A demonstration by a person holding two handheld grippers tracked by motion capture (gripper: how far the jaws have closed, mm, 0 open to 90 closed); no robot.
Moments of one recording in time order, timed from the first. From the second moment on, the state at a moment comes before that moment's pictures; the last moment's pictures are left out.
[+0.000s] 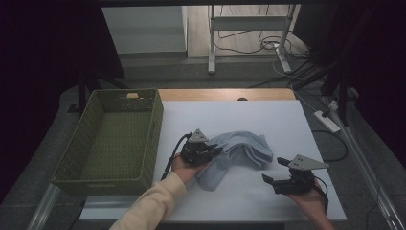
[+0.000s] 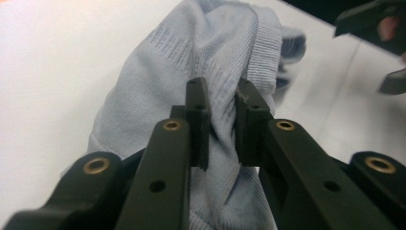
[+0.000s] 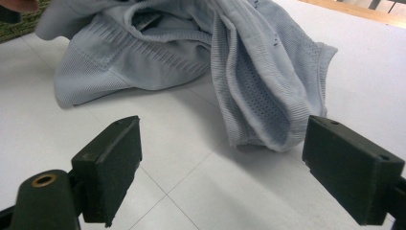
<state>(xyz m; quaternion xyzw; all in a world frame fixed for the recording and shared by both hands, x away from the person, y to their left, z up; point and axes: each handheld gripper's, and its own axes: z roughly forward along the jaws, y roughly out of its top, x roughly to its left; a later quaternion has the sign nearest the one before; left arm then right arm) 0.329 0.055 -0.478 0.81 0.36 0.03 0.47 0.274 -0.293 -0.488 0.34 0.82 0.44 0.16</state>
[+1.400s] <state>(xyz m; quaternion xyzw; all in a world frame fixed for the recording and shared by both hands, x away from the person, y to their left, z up) 0.348 0.106 -0.476 0.73 0.43 -0.05 0.53 0.321 -0.283 -0.517 0.39 0.81 0.41 0.15</state>
